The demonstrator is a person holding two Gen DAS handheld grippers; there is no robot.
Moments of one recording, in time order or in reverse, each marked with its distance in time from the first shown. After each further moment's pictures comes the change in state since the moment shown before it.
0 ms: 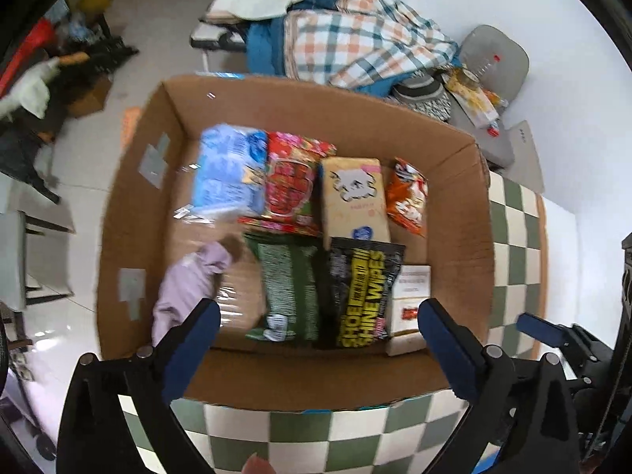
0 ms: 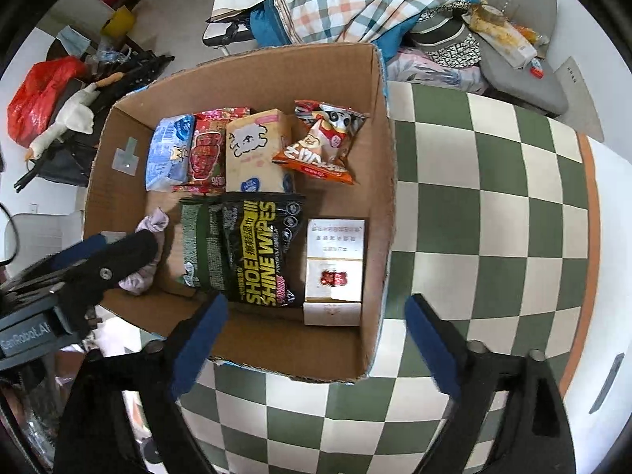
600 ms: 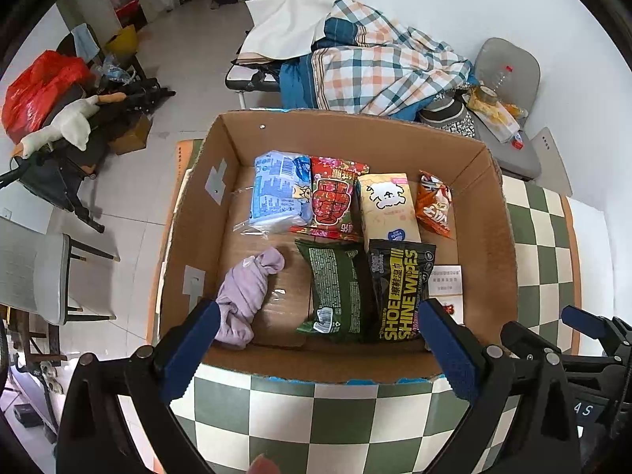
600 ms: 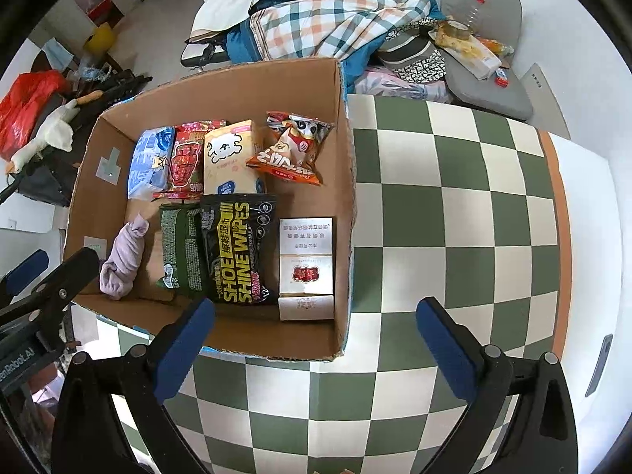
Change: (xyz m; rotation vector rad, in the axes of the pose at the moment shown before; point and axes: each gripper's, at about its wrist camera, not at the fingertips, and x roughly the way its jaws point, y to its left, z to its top) left arm -0.034 0.000 -0.034 0.037 -0.179 0.142; right arm -0.020 -0.006 -0.028 0.036 -0.097 -0.092
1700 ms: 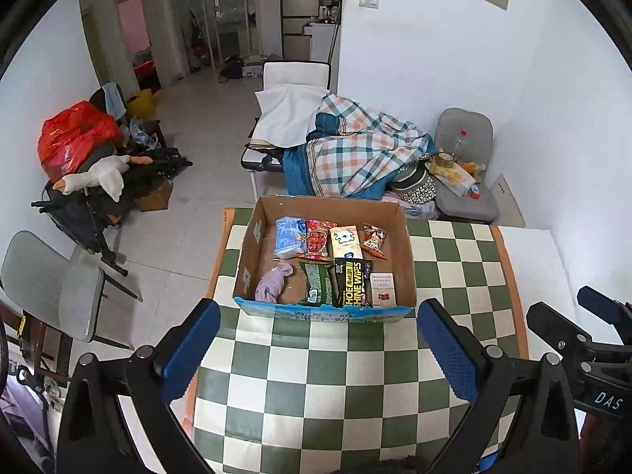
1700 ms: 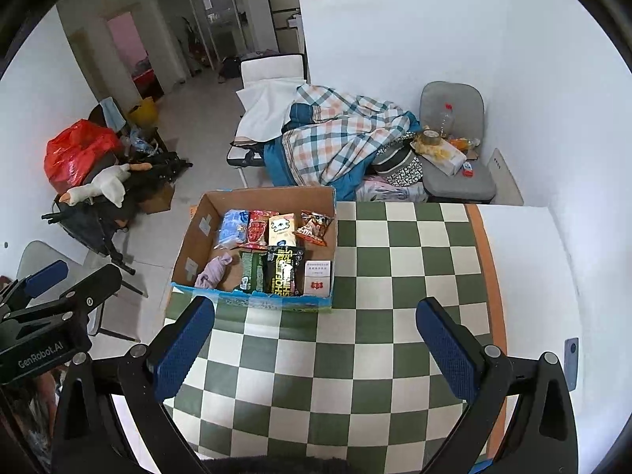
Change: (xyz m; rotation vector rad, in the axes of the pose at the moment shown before) left arm -0.260 -0.021 -0.101 0.021 -0.287 -0.005; right arm -0.282 -0.016 -0.154 -0.039 -0.415 0.051
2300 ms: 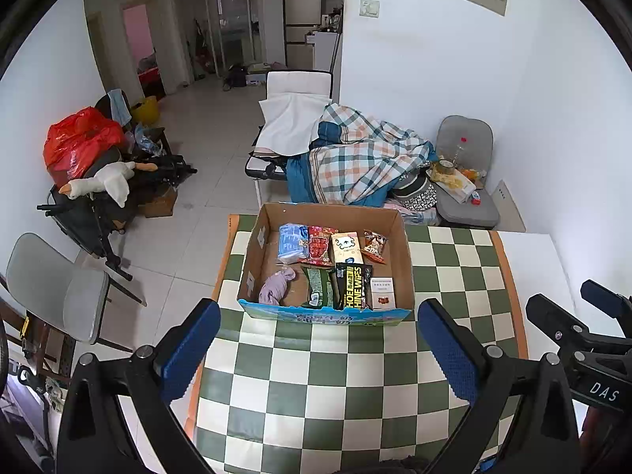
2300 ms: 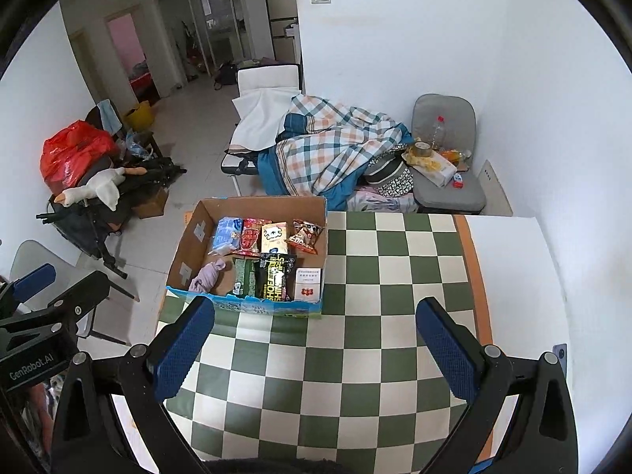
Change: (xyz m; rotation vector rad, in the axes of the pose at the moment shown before) left arm -0.020 -0.007 0.000 0.002 -0.027 0.017; right arm -0.014 -0.003 -0.003 -0.015 -0.033 -0.036
